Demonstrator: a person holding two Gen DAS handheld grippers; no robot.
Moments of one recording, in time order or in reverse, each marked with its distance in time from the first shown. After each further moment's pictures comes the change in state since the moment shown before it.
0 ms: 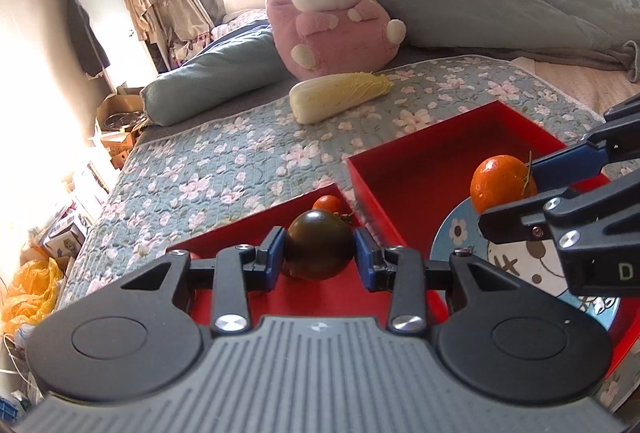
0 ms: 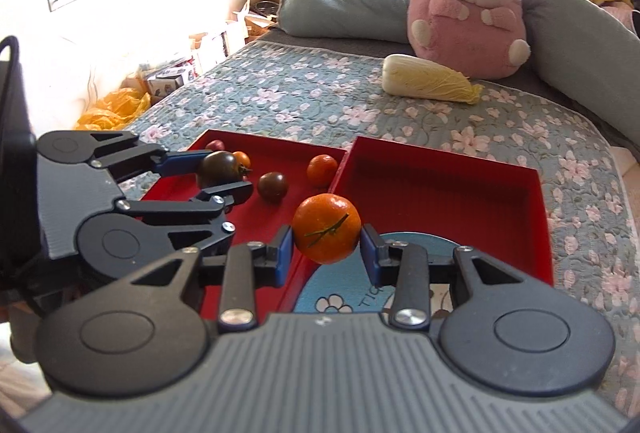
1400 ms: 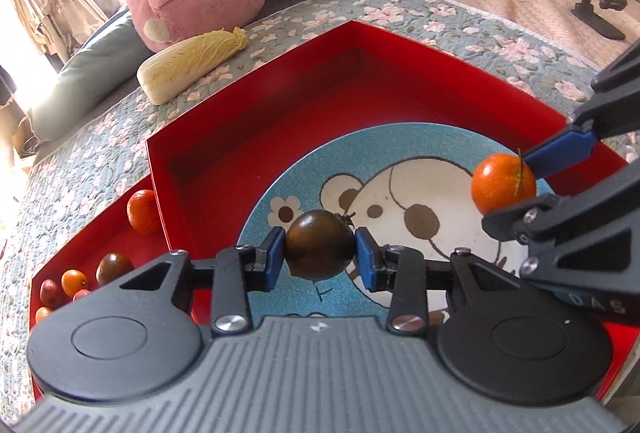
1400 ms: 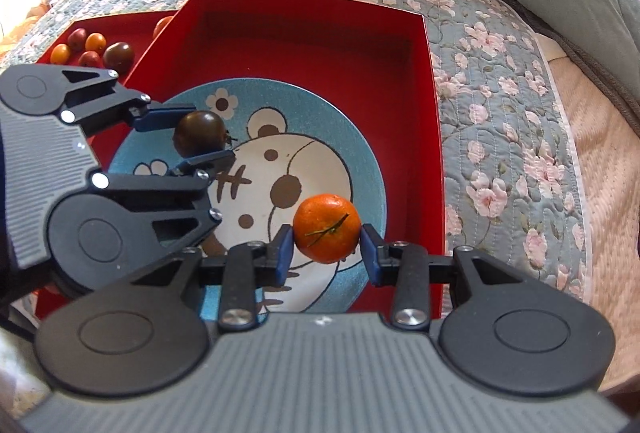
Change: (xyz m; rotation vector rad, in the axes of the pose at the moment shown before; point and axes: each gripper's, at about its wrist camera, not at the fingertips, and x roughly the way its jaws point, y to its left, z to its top) left arm 0.087 -0.127 -0.012 0.193 0.130 -0.201; right arm 0.038 -0.081 -0.062 0.039 0.308 -0.239
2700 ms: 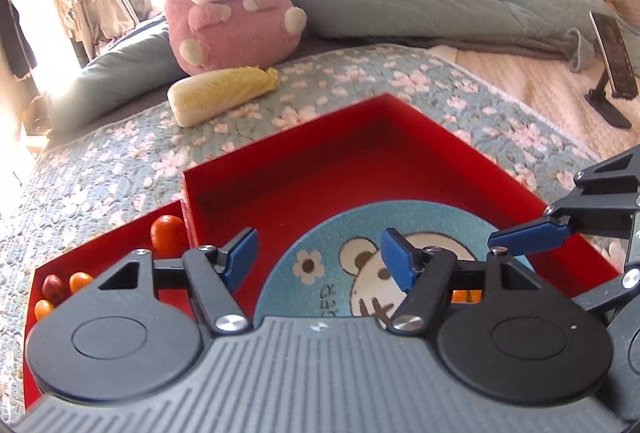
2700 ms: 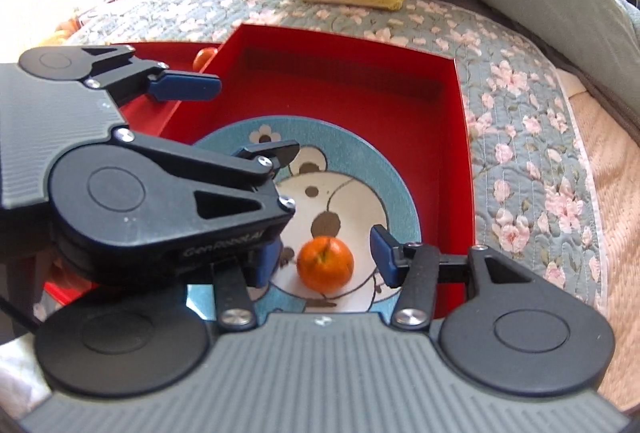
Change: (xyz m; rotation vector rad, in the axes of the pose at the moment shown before) left arm -0.034 0.029 0.017 -0.163 -0.136 0.003; right arm -0.017 0.016 0.005 -0.028 -0.116 0.069
